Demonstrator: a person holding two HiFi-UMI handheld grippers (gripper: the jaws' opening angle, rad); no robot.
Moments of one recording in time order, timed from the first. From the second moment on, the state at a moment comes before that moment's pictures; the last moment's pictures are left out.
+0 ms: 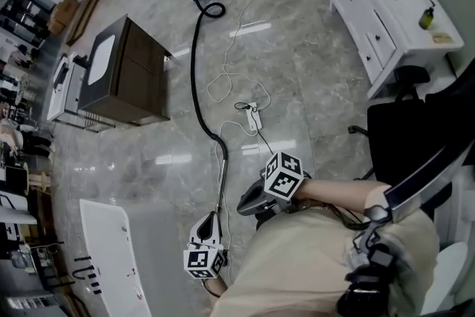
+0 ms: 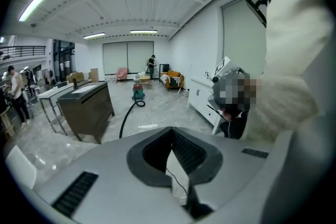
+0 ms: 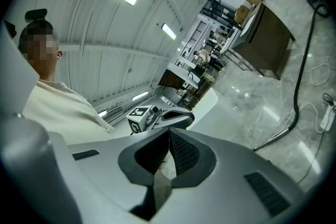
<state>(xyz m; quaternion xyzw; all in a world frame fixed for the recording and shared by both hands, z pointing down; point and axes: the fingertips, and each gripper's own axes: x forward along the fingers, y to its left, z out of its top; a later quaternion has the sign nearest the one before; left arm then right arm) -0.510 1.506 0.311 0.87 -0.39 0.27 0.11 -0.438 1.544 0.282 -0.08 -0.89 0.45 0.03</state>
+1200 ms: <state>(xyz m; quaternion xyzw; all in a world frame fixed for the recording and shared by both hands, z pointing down) -0.768 1.334 0.614 0.70 -0.39 0.51 0.31 -0.610 1.297 0.348 -0.02 -0.81 0.59 0.08</state>
